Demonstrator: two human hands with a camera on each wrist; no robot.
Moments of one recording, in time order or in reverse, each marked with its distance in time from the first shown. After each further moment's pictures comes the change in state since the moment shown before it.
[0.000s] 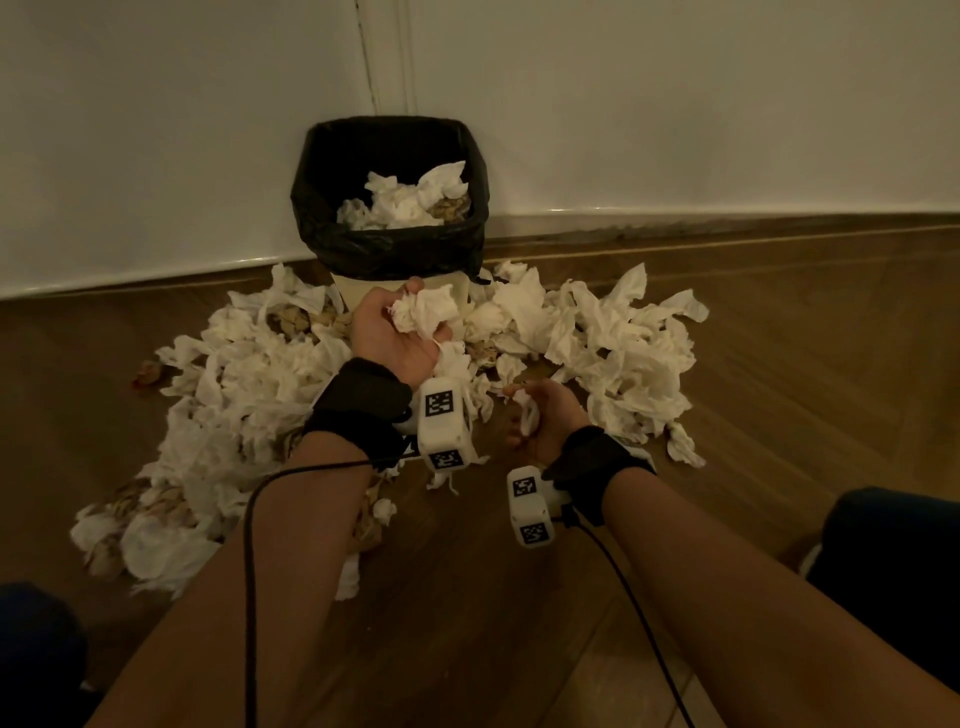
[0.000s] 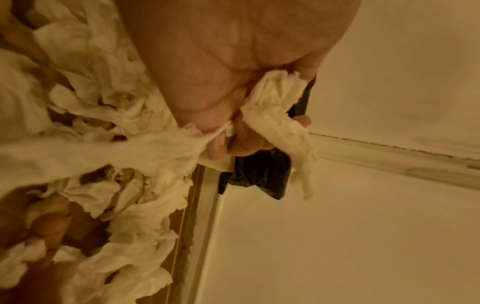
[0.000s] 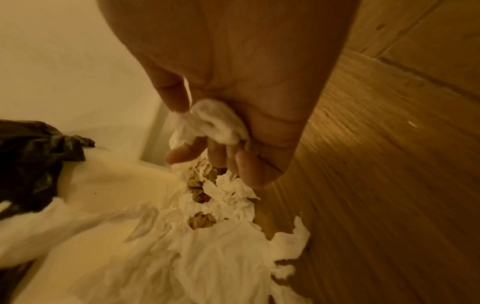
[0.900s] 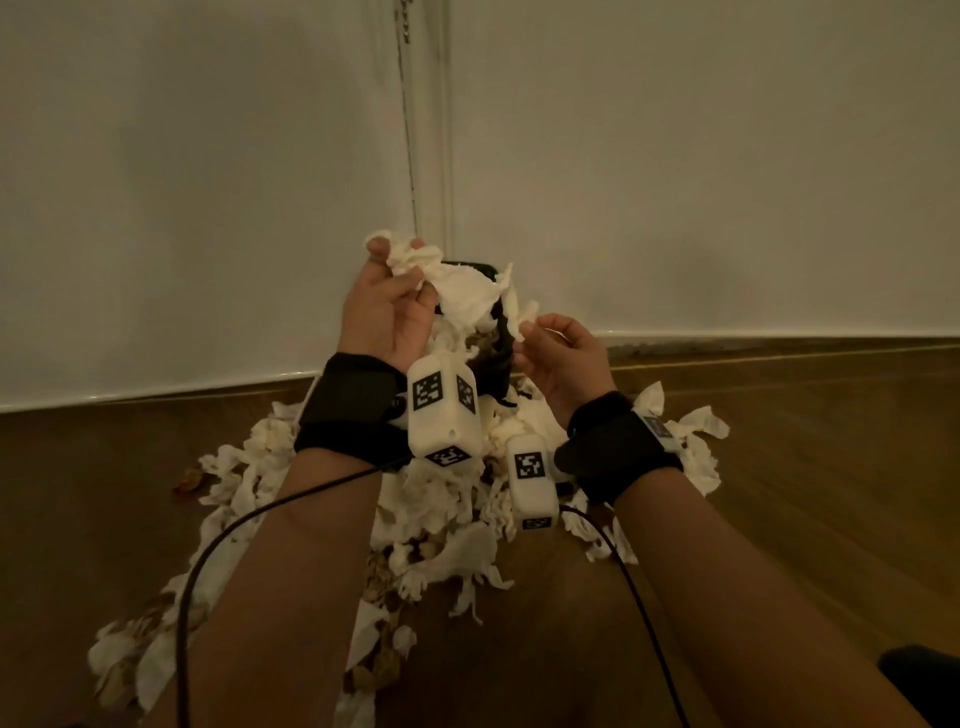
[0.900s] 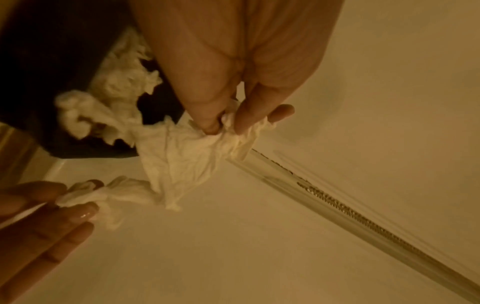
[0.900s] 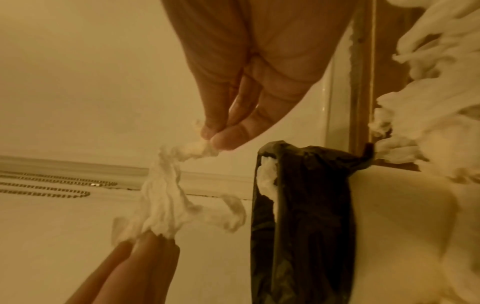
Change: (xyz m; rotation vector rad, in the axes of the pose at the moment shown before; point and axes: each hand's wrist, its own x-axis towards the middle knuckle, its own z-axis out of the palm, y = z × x) left_hand 0.004 0.100 0.089 -0.029 -0.287 0.416; right_hand -0.042 -0.130 0.109 0.067 -0.147 -0.665
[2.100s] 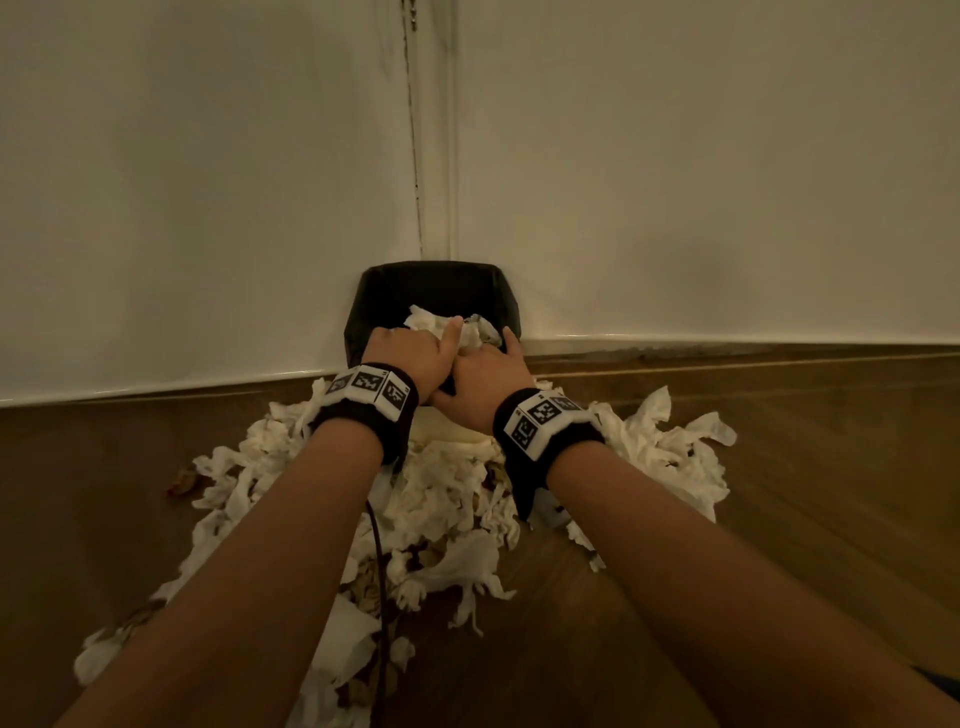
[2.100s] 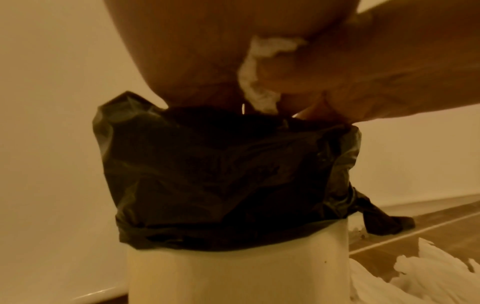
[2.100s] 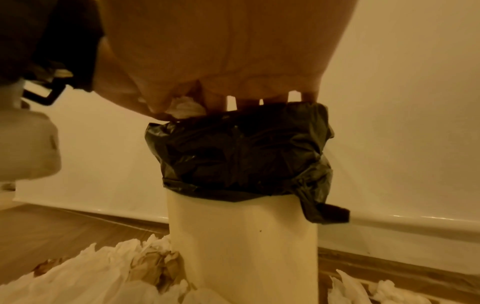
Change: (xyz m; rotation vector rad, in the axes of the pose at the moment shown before) left_hand 0.034 -0.034 -0.068 2.458 -0.233 -0.099; right_hand 0.035 0.056 0.037 -1.995 -0.460 -0.428
